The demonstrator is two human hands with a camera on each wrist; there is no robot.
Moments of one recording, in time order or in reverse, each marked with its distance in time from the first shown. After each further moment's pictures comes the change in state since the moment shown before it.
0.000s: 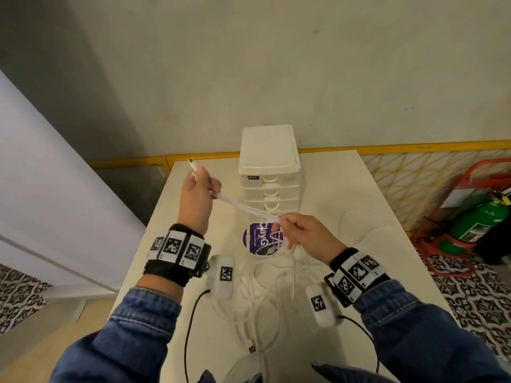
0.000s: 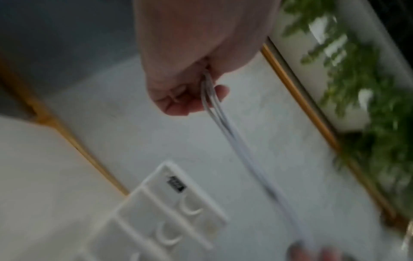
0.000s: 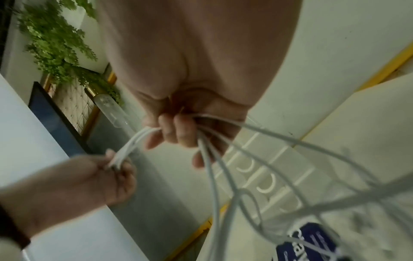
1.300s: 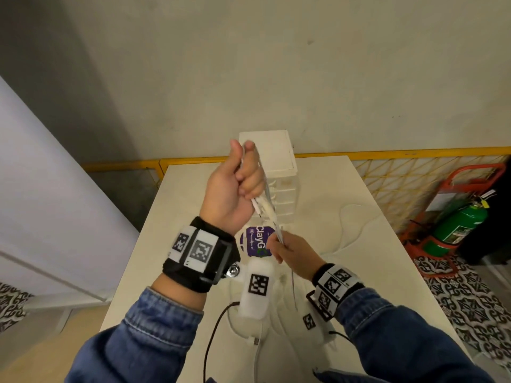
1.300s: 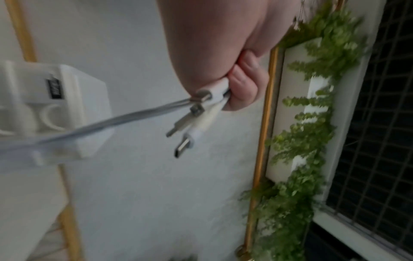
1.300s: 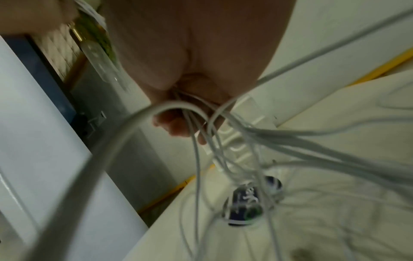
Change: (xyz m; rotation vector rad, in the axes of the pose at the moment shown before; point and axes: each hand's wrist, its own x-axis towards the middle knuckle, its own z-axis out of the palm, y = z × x) left_hand -0.039 0.072 0.038 -0.944 -0.658 -0.206; right_hand 0.000 0.031 0.038 -0.193 0.048 0.069
